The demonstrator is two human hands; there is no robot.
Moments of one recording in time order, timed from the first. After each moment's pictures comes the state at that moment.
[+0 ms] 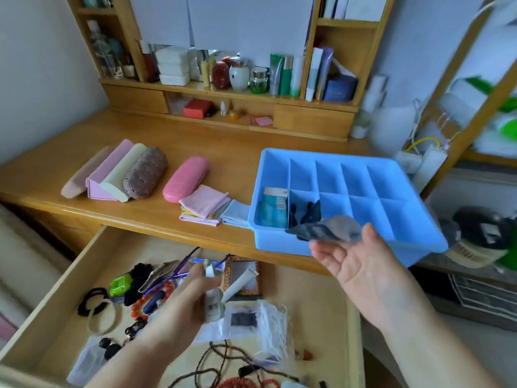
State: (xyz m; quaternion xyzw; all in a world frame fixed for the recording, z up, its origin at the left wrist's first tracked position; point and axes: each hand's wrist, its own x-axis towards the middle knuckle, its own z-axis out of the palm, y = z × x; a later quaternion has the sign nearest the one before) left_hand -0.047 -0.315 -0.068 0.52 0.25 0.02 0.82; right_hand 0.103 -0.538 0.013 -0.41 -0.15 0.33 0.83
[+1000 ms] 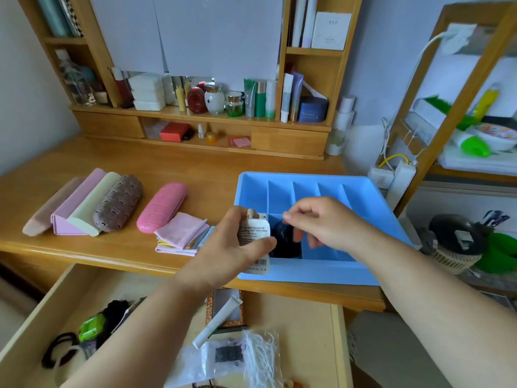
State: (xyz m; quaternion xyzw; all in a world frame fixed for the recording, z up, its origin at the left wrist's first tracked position) left_hand 0.072 -0.345 0.033 0.77 0.10 0.10 0.62; right_hand 0.185 -0.502 0.068 -0.84 -0.31 0.20 0.40
